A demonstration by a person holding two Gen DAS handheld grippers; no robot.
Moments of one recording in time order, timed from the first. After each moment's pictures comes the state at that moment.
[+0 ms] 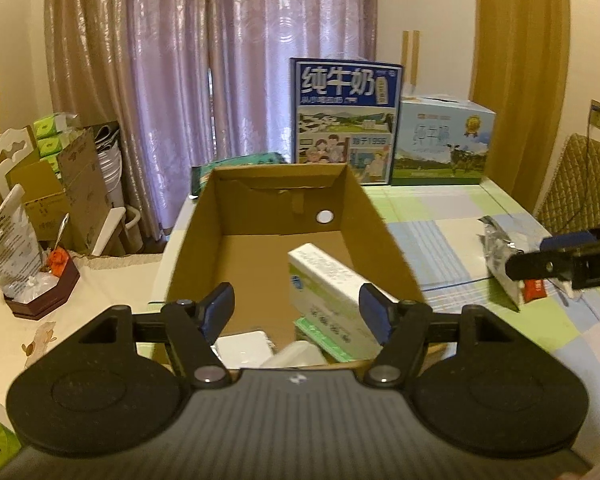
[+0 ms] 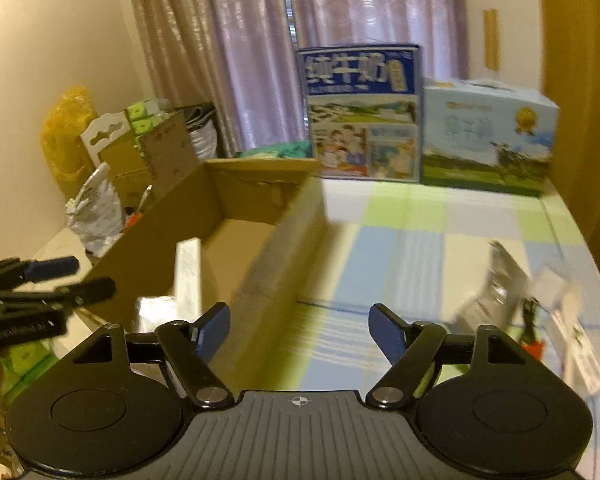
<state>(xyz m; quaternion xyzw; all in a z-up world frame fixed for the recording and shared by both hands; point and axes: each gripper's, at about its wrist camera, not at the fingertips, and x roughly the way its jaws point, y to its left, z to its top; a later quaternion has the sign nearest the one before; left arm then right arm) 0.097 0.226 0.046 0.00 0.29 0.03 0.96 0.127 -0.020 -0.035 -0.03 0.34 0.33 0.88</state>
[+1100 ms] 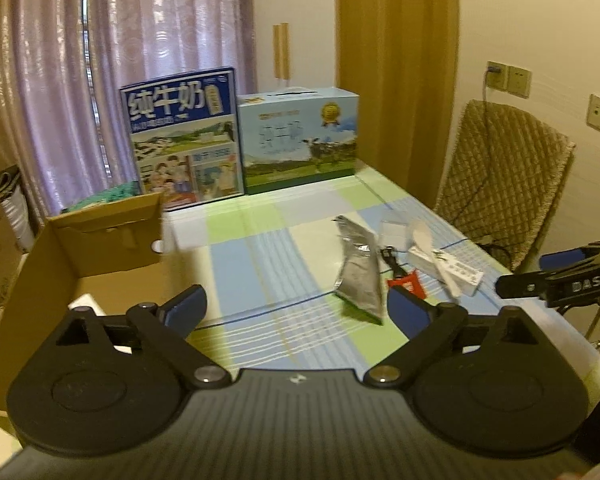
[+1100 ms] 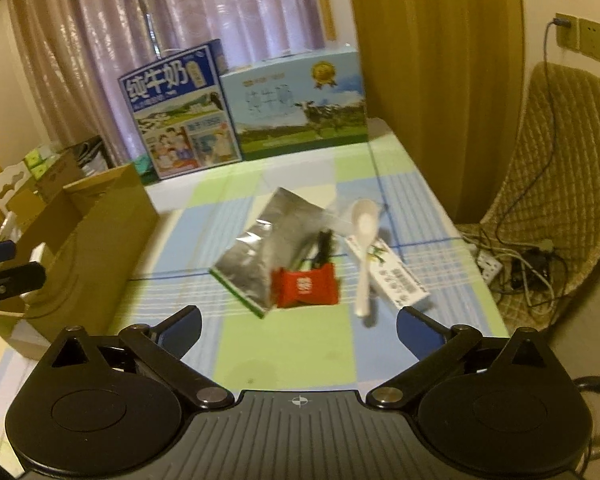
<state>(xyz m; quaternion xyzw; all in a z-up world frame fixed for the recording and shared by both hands) 0.134 0.058 0.048 0.04 0.28 -0.10 0.95 0.138 -0.225 -0.058 0.03 0.36 0.18 0.91</state>
